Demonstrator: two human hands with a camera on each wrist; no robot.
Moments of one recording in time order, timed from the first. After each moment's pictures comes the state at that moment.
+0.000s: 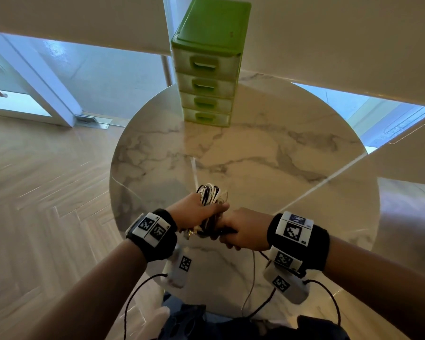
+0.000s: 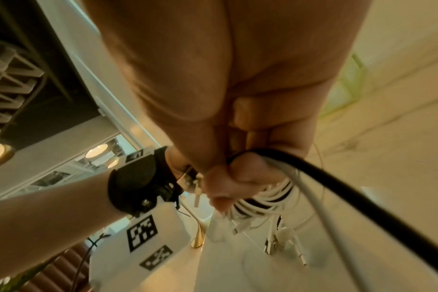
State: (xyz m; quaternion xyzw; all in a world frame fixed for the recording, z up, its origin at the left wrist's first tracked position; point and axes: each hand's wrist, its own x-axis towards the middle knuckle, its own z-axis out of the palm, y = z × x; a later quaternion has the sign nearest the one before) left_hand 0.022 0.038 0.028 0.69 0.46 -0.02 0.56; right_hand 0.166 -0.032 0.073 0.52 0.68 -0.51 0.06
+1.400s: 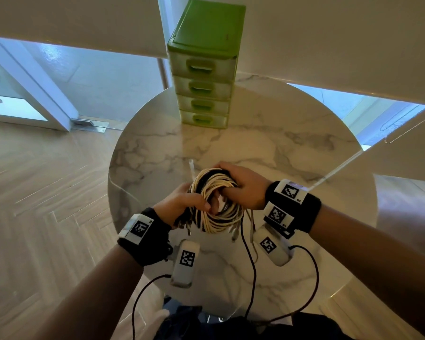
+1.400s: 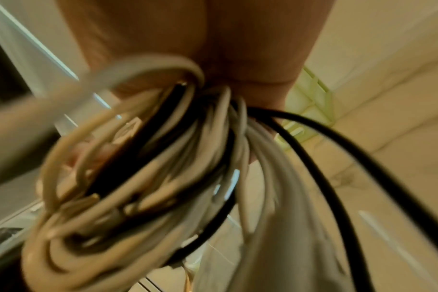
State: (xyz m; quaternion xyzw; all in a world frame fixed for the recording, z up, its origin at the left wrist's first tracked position) left_hand 0.008 0.050 0.056 0.46 0.28 0.16 0.83; right_hand 0.190 0.016 0.083 0.57 0.66 -0.45 -0.18
